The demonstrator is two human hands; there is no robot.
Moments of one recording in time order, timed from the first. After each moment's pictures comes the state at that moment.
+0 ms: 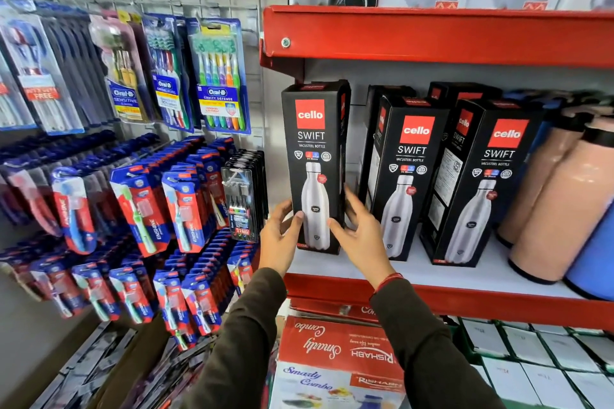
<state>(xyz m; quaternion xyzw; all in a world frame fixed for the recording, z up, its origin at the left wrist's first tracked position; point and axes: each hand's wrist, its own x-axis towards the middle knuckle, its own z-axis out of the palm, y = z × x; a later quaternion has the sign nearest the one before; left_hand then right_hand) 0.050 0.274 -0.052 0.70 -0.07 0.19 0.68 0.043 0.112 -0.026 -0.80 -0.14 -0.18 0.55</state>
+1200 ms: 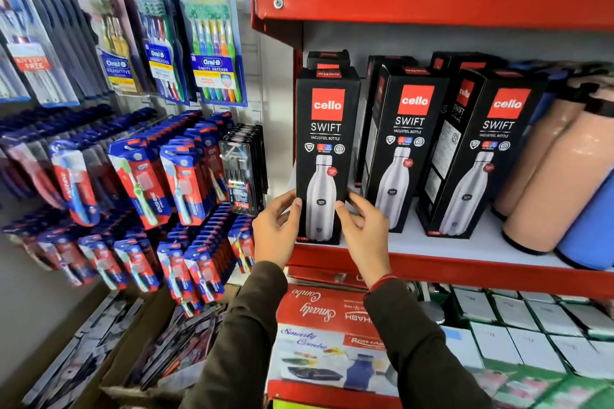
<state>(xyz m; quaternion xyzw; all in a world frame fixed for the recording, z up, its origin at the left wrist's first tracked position) 0.009 0.262 -0.057 0.70 0.00 0.25 0.67 0.006 0.110 -0.047 -0.74 -0.06 -0.19 0.64</state>
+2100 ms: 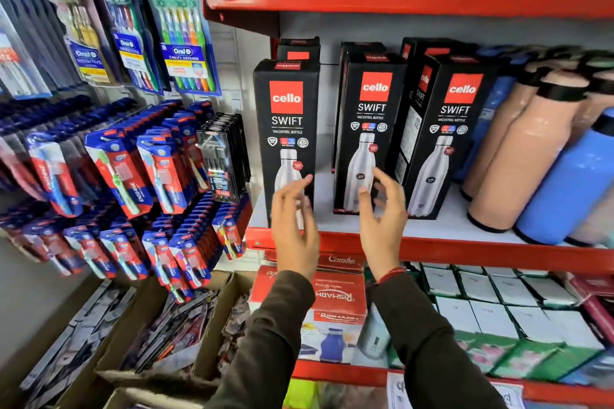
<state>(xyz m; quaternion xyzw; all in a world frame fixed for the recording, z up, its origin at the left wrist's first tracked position) -0.051 0.178 -0.039 0.73 -0.09 0.44 0.51 -0.020 0.049 -0.042 -0.72 -0.03 -0.35 0.59</state>
